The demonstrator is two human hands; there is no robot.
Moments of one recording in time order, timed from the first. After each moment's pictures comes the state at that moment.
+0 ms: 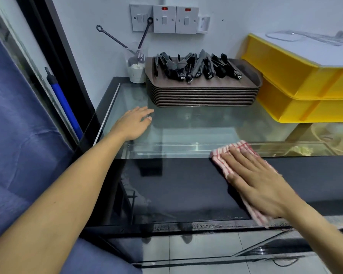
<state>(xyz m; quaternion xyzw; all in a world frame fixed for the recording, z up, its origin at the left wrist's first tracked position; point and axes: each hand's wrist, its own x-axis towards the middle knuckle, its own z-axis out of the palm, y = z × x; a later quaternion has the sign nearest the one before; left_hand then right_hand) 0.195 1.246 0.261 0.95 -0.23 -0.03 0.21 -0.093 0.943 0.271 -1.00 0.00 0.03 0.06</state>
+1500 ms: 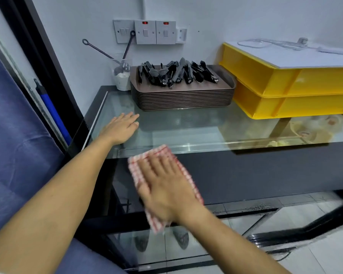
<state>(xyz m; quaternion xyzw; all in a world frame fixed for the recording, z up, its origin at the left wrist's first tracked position) 0.181 1.244 0.265 0.96 -0.23 -0.04 0.14 -0.079 1.109 0.267 -0.99 -0.07 0.01 0.12</state>
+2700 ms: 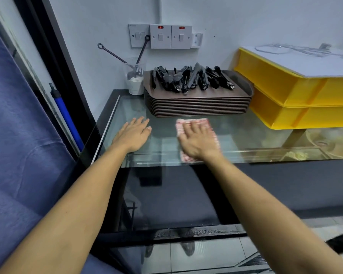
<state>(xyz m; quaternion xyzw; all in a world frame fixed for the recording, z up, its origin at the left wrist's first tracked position) 0.185 1.243 0.259 0.97 -0.21 -0.02 0.15 0.085 1.019 0.269 -0.99 0.08 0.01 0.11</state>
